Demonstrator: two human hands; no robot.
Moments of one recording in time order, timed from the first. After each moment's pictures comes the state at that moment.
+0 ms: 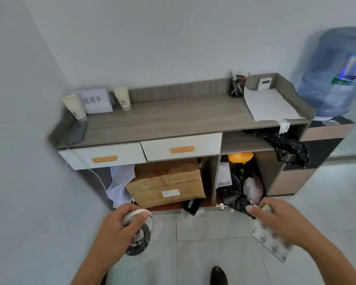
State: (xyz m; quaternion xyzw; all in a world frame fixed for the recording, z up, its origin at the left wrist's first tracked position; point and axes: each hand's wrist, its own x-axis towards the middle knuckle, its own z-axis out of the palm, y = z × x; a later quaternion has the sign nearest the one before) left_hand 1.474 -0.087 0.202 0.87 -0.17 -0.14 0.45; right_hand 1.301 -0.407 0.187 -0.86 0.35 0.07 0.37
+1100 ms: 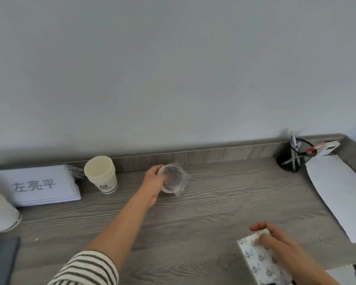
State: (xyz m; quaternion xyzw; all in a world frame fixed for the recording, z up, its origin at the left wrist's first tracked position) left_hand 2.077 -0.413 0.128 0.69 -0.02 -0.36 0.62; right_hand 1.770 -0.533 0.196 -0.69 0.46 0.03 0.56
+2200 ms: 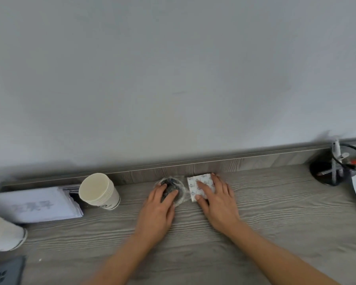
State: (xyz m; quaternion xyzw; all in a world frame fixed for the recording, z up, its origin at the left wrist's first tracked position) left_hand 2.070 -0.390 0.094 0.90 -0.41 -0.05 0.15; right_hand 1.966 -0.570 0.084 -0.96 0.24 0.01 0.15
